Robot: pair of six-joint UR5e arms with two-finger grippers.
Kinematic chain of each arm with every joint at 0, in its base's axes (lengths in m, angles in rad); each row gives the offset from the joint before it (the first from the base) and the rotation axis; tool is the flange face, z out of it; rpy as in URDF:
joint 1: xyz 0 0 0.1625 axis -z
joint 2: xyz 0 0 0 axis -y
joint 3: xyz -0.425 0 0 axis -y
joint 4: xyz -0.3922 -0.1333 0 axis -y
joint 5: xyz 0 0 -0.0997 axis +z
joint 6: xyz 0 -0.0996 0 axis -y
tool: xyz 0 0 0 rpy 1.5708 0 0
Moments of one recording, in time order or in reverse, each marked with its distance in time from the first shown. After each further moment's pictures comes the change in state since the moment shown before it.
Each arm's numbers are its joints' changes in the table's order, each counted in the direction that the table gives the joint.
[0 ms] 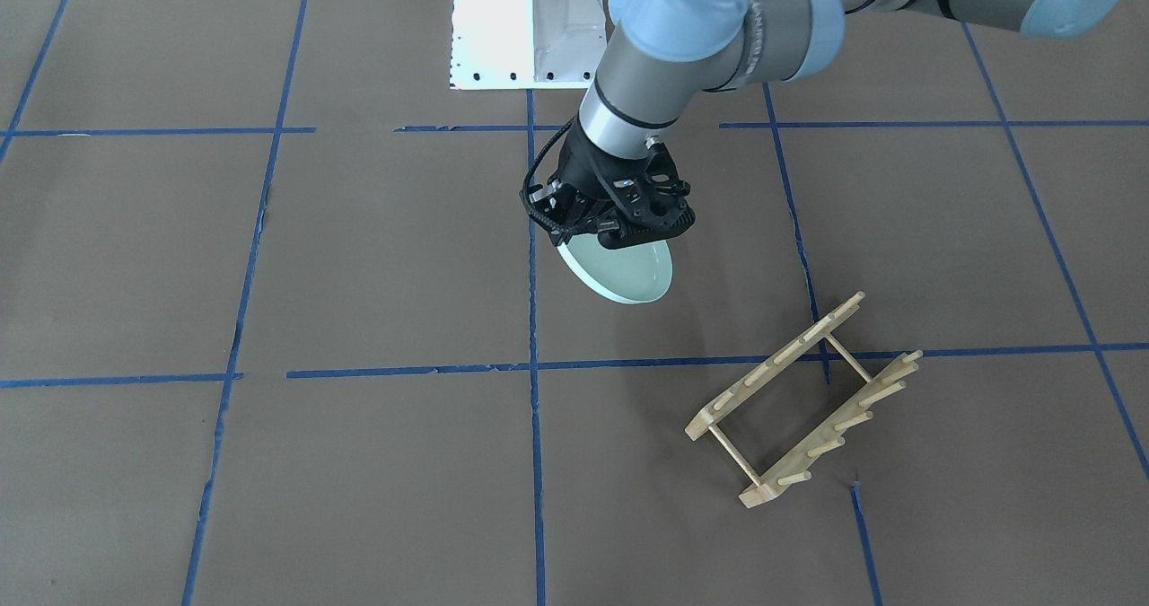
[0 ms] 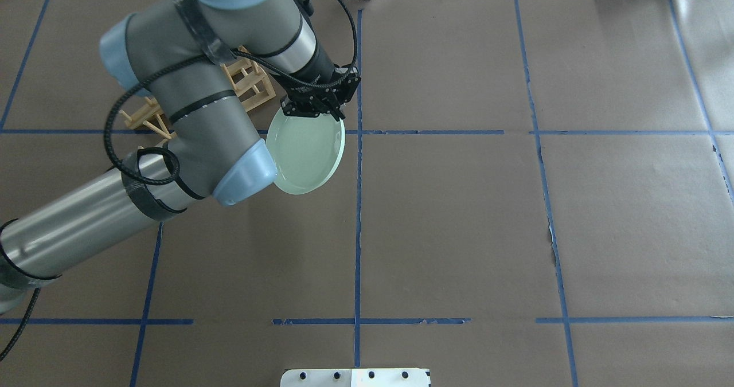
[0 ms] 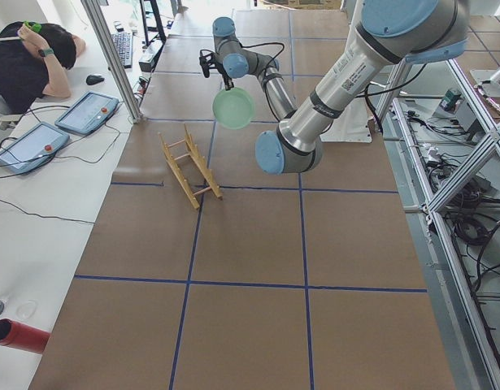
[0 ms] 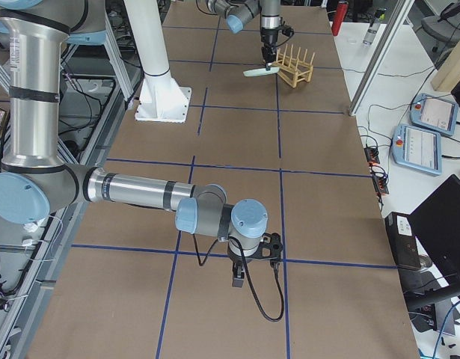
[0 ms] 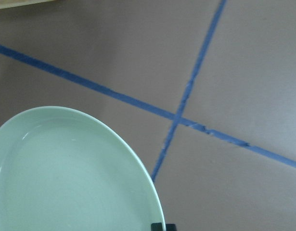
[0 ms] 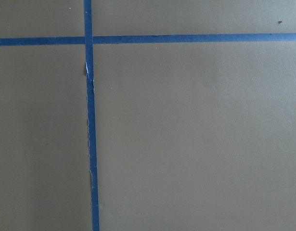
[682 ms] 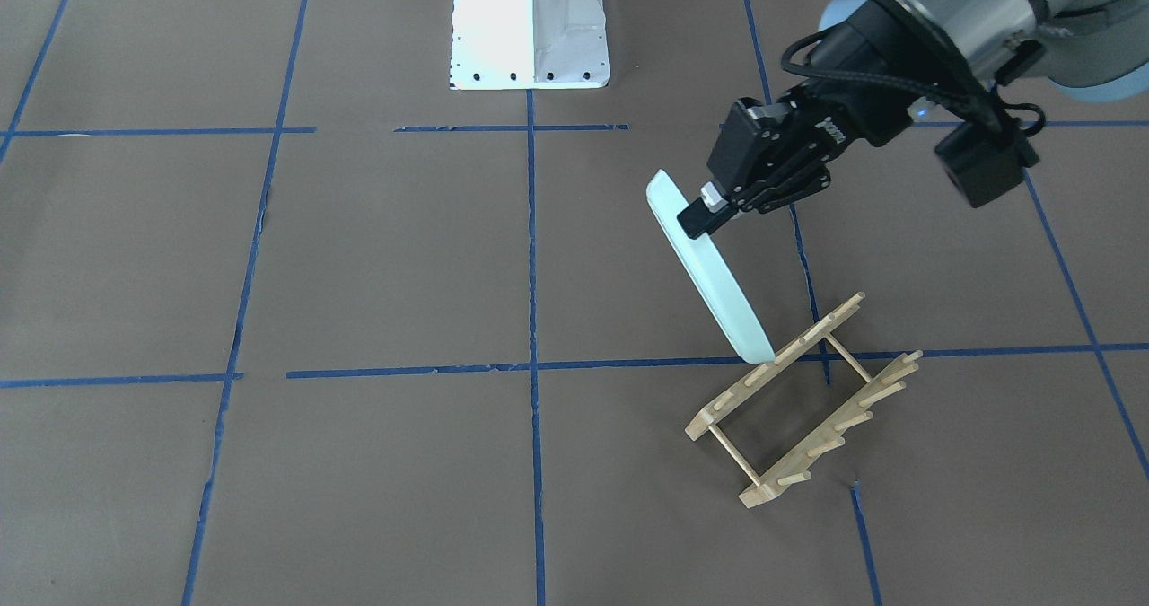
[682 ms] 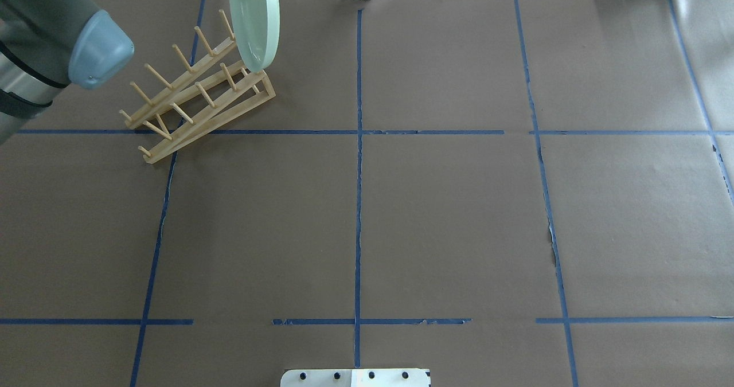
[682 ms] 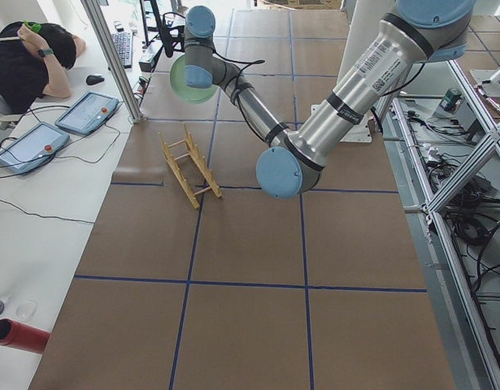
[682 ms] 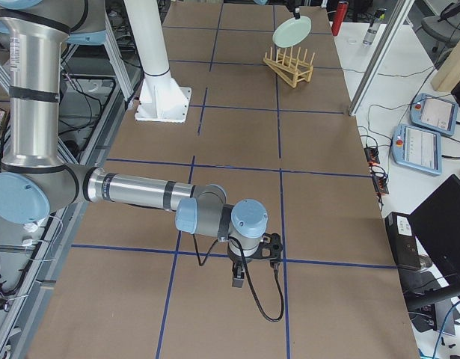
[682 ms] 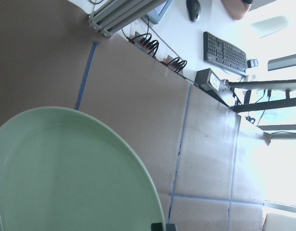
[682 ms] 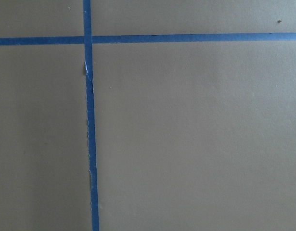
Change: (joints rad) left arm 0.309 0.147 0.039 -0.736 0.116 -0.274; right arm 0.000 0.000 -0.001 0.000 0.000 0.000
